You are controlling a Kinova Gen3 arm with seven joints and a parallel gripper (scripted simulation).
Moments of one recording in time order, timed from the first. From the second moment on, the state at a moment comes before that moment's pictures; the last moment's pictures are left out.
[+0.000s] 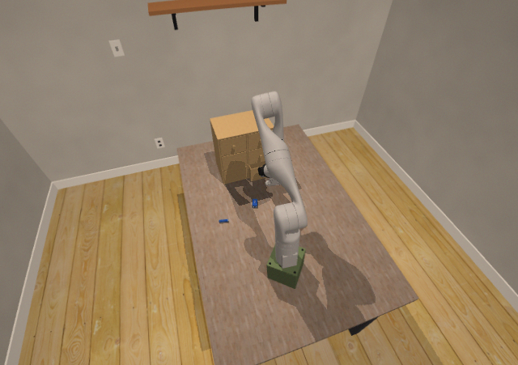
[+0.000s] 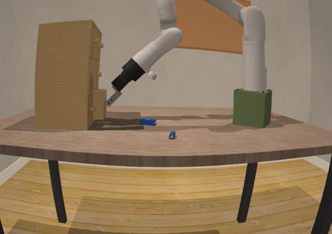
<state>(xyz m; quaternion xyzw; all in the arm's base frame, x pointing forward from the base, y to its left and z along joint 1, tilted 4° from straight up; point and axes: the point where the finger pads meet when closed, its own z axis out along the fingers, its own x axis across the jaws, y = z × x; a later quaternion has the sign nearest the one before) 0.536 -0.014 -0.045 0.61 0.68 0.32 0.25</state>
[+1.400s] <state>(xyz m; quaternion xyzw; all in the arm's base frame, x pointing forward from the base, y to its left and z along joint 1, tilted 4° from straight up) 0.504 -0.019 -0.047 0.61 0.68 0.32 0.25</state>
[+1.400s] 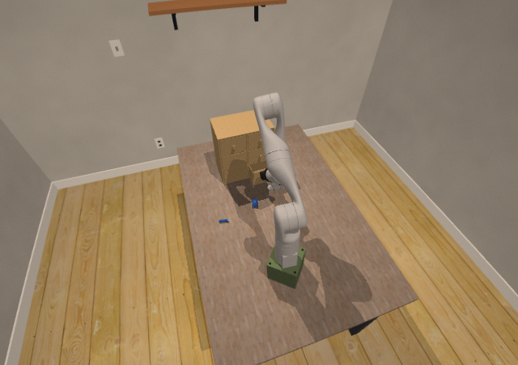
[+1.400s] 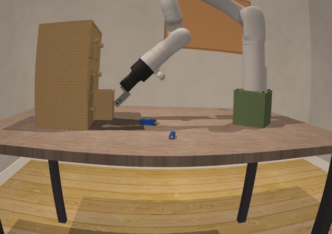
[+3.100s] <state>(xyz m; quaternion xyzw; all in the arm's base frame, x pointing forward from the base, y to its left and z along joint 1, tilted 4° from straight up) 0.457 -0.024 -0.048 0.61 0.68 0.32 0.25</state>
